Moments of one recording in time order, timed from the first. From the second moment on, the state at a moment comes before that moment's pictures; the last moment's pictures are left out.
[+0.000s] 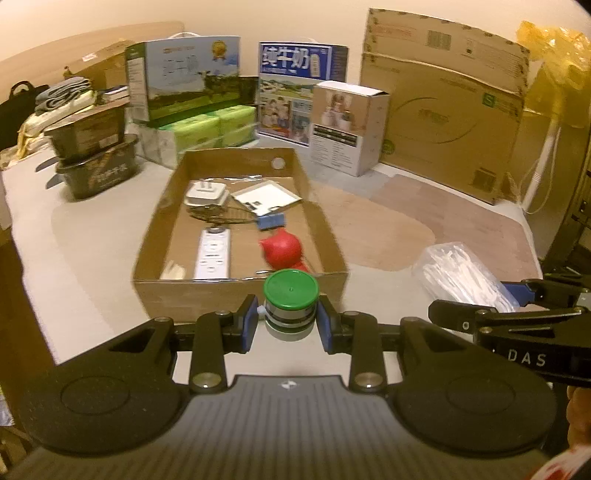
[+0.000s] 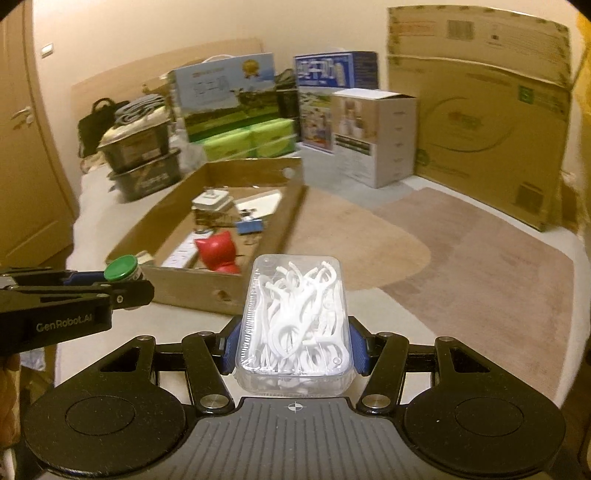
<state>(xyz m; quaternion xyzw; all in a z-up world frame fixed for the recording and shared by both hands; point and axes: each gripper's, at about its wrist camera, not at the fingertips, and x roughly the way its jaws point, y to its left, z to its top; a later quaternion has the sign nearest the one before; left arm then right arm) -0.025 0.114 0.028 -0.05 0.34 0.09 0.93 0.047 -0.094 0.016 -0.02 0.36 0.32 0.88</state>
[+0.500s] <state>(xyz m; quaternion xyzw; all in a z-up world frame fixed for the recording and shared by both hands) -0.034 0.148 0.041 -0.06 0.33 0.11 0.93 0.047 -0.047 0.028 -0.04 0.34 0.36 0.87</state>
